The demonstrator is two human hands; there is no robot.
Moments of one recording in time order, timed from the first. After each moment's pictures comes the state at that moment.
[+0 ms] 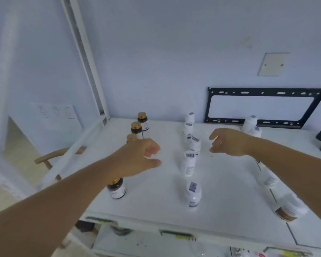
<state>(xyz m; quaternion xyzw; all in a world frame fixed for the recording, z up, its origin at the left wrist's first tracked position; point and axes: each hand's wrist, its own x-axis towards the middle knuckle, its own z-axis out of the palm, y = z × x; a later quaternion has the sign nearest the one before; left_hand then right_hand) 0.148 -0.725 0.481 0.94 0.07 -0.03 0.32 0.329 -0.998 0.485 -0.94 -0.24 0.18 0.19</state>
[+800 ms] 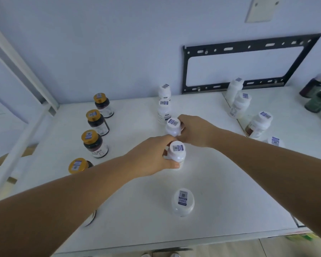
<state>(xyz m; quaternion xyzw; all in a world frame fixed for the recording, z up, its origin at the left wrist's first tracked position) 0.271 -0.773 0.397 0.92 -0.10 -0.14 0.35 0.379 -0.949 0.396 -0.93 -0.25 0.16 0.22</state>
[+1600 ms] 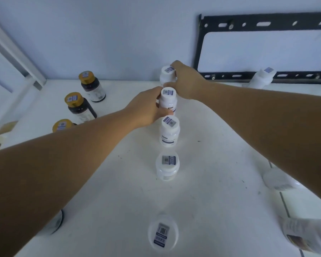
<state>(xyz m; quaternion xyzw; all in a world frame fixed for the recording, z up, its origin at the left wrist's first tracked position) 0.408 -0.754 0.374 0.93 0.04 -0.03 0.36 0.529 -0.890 0.388 -0.92 -0.28 0.08 0.27</state>
